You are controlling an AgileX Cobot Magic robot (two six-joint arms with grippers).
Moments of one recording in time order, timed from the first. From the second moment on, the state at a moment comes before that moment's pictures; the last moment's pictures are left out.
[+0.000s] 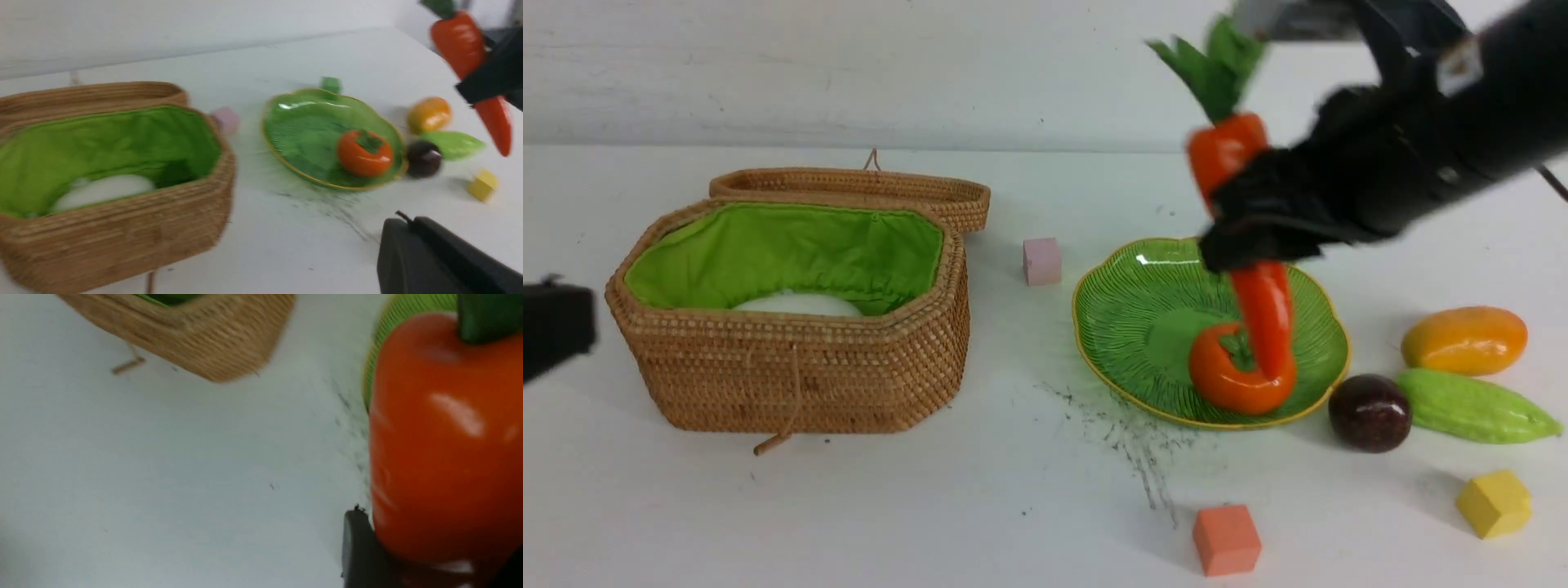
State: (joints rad) right arm 0.57 1.50 -1.60 0.21 1.01 -0.02; left arm -1.05 0.54 -0.86 0.72 0.88 -0.91
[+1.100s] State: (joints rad) right arm 0.79 2.16 -2.19 0.23 0.74 -0.50; left arm -1.05 0.48 -0.86 0.73 0.98 -0.92
